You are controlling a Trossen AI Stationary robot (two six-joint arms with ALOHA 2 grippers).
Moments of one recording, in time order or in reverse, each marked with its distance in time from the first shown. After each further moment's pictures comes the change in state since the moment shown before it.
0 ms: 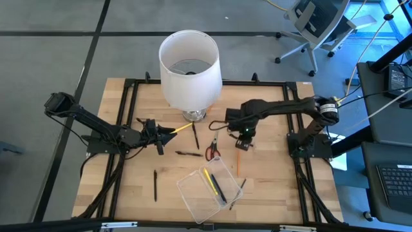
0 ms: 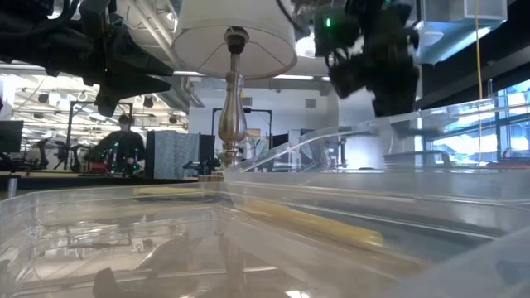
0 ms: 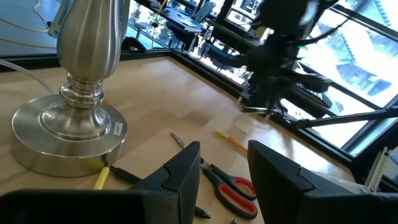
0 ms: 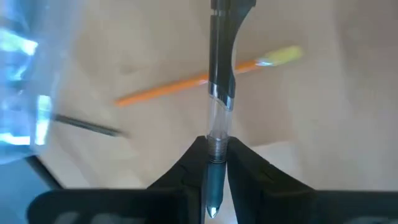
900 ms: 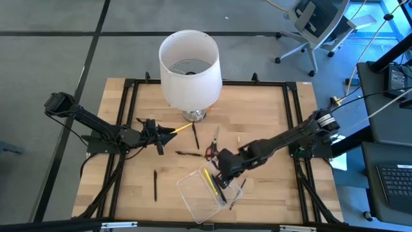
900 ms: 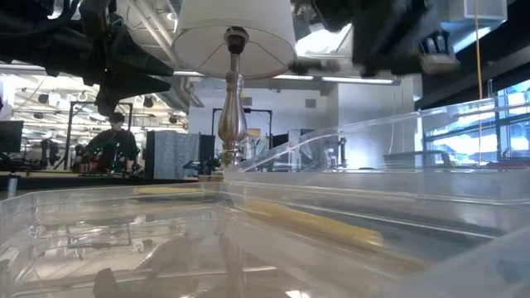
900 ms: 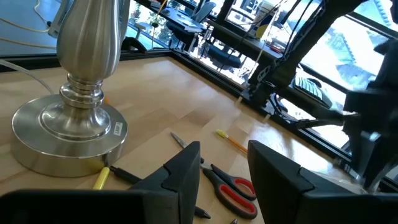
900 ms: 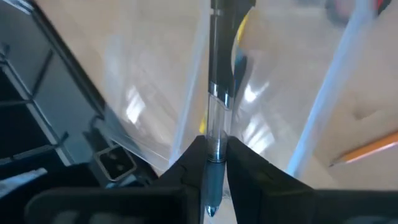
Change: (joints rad) left arm 0.000 0.000 0.000 0.000 0.000 0.000; right arm 0.487 0.090 0.096 0.502 0.227 0.885
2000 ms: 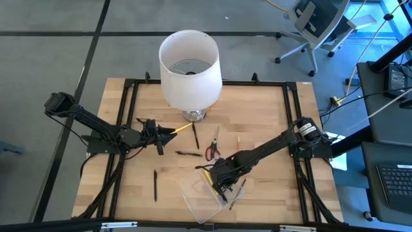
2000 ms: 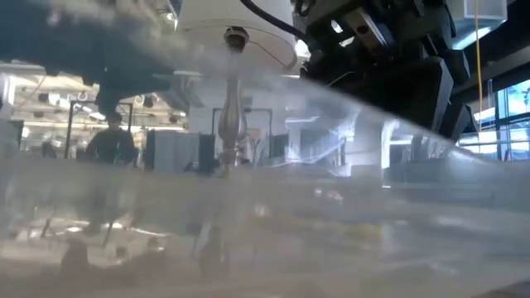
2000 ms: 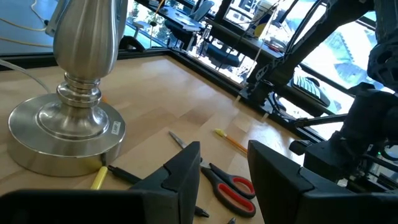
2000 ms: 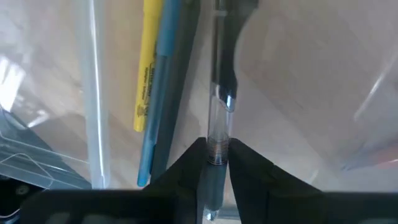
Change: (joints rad) left arm 0.000 0.000 0.000 0.000 0.008 0.000; right arm 0.002 0.216 -0.001 0.005 -0.128 0.022
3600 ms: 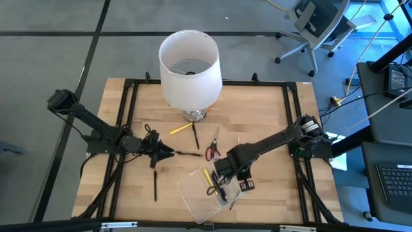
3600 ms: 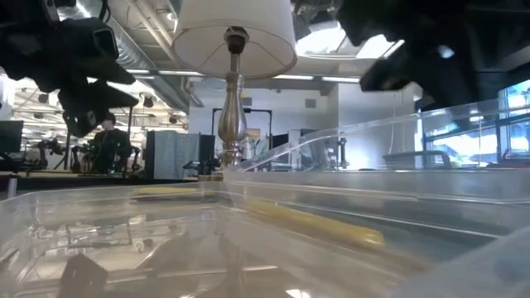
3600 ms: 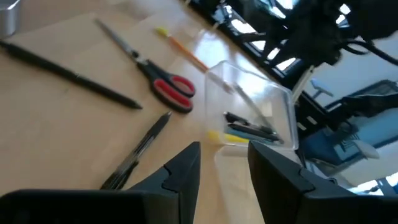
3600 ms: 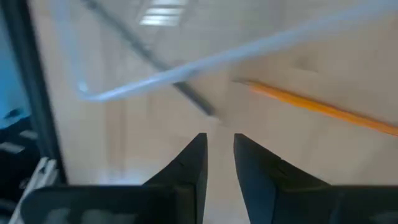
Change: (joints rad) left arm -0.113 0.000 0.003 -0.184 0.294 -0.270; right arm -0.019 -0.036 0.191 -0.579 -0.043 -1.083
